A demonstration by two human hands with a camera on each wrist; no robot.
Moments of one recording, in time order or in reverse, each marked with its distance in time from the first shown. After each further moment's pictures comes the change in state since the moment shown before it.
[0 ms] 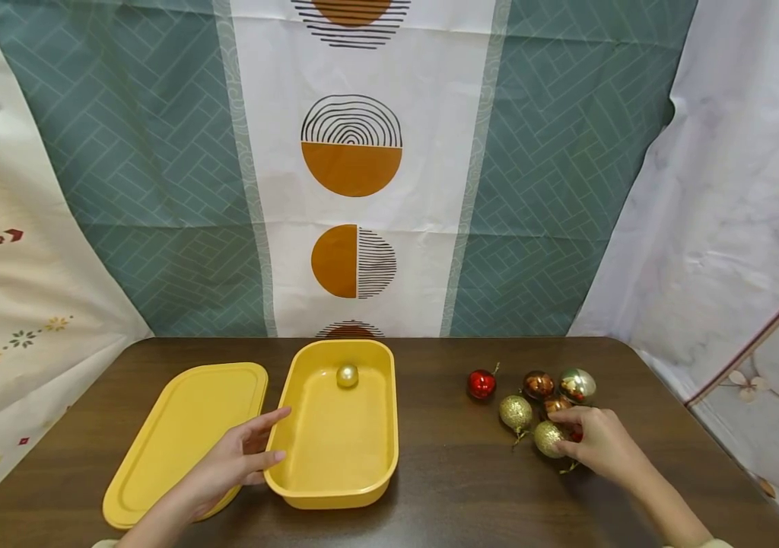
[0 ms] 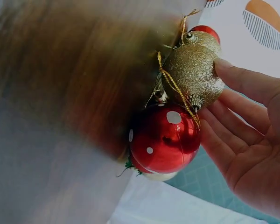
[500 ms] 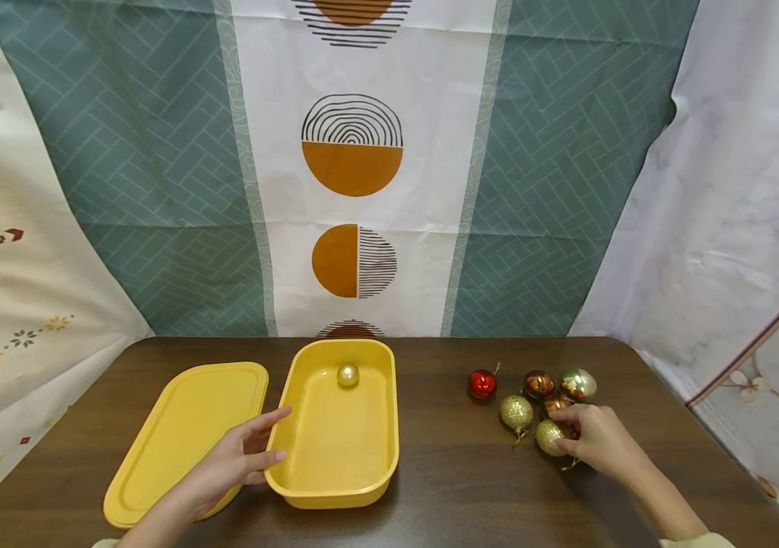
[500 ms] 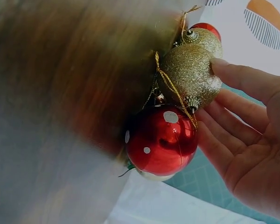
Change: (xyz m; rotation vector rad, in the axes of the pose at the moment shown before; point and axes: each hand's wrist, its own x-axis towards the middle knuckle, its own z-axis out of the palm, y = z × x) left_hand -0.001 0.001 0.000 -0.004 0.000 -0.004; right_hand 0.004 0.004 0.001 -0.030 -0.048 -0.002
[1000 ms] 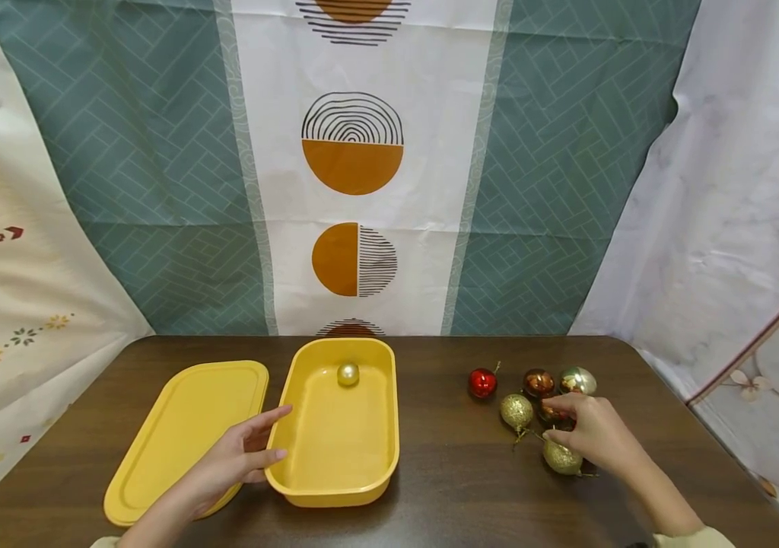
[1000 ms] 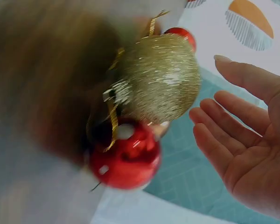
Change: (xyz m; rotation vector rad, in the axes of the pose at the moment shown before) left_hand 0.001 0.000 0.000 -0.001 -0.003 0.002; right_hand 0.011 -0.014 -0.009 0.015 0.025 0.014
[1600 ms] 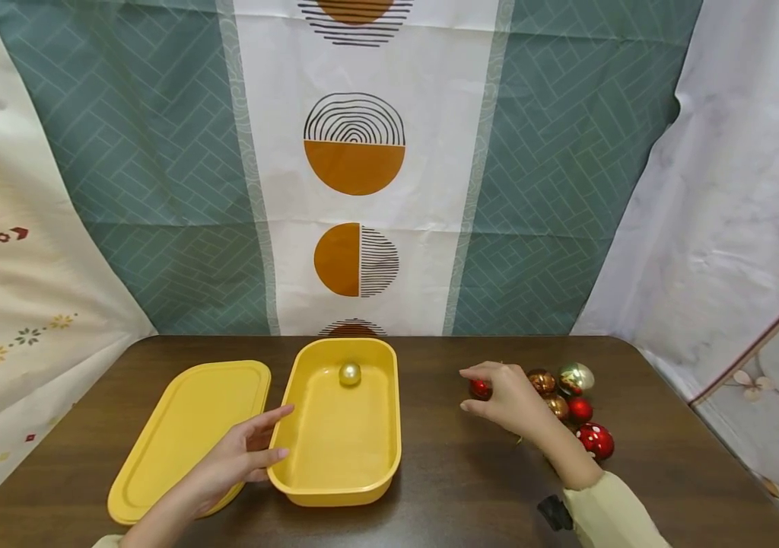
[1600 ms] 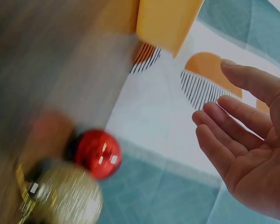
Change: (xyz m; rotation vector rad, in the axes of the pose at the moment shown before) left_hand 0.000 0.000 0.000 0.008 0.002 0.000; right_hand 0.065 -0.078 0.019 0.225 -0.054 -0.066
